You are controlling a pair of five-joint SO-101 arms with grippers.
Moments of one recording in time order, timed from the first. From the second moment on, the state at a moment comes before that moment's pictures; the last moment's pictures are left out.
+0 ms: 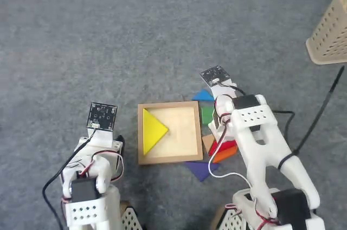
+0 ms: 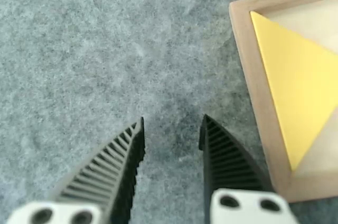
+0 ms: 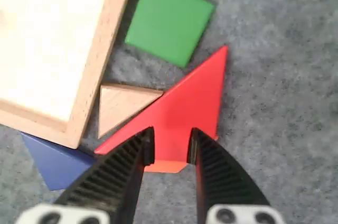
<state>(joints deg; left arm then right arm) -14.1 -103.3 97.2 72.0 -11.1 -16.9 -18.1 45.0 65.8 13.5</state>
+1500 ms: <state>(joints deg) -14.1 -103.3 97.2 72.0 -11.1 -12.9 -7.5 32.8 67.8 13.4</state>
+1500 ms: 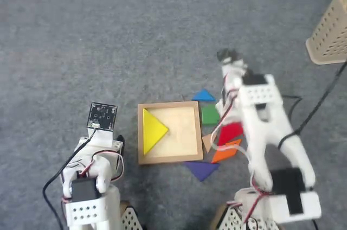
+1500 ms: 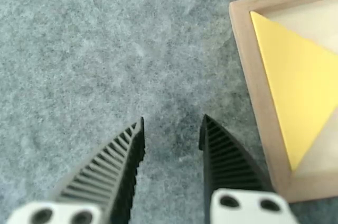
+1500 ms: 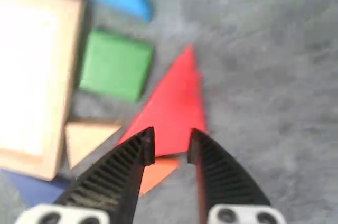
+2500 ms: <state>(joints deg) -14.1 -103.3 97.2 72.0 -11.1 -5.4 15.8 15.5 65.1 9.2</state>
